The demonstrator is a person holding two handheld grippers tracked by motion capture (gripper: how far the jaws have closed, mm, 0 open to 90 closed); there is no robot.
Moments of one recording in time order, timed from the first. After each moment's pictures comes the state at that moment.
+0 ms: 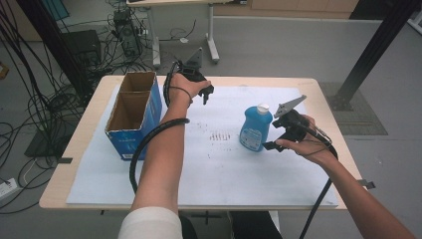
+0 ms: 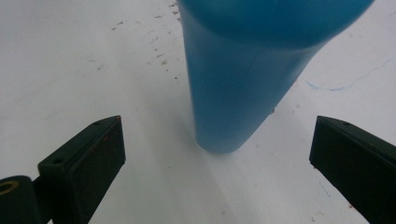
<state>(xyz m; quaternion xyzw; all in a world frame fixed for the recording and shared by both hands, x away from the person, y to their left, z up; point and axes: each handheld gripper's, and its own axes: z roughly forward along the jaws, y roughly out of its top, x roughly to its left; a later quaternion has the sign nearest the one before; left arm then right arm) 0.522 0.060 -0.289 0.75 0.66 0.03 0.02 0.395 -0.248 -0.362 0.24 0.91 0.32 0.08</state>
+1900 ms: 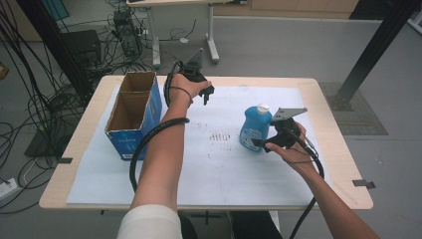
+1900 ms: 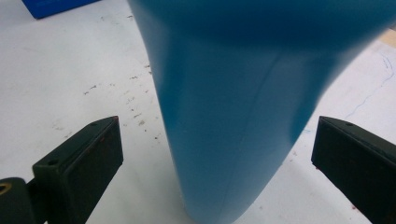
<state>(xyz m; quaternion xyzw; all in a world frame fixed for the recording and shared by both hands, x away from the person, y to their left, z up) 0.524 0.059 -0.292 0.75 0.65 0.03 0.02 0.393 -0.237 -0.398 0.28 0.84 0.44 0.14</state>
